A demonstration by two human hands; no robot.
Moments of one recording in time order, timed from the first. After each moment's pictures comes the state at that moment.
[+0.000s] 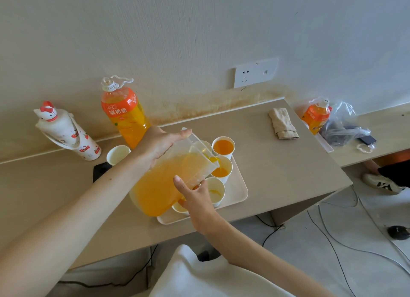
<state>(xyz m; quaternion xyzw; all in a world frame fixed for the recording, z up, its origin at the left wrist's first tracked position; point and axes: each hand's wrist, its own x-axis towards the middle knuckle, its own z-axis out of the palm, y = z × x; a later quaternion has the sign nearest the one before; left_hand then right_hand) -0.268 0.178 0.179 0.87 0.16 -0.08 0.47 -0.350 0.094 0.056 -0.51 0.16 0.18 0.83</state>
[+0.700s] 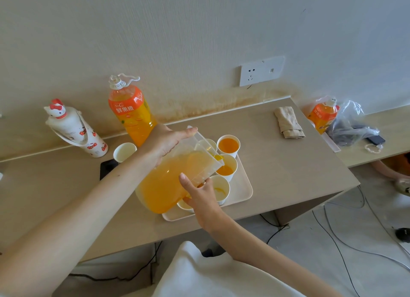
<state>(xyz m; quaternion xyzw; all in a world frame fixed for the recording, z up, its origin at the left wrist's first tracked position) -0.276 0.174 0.187 0.86 0.15 -0.08 0.48 -0.351 0.091 0.060 -0.50 0.15 0.19 0.83</state>
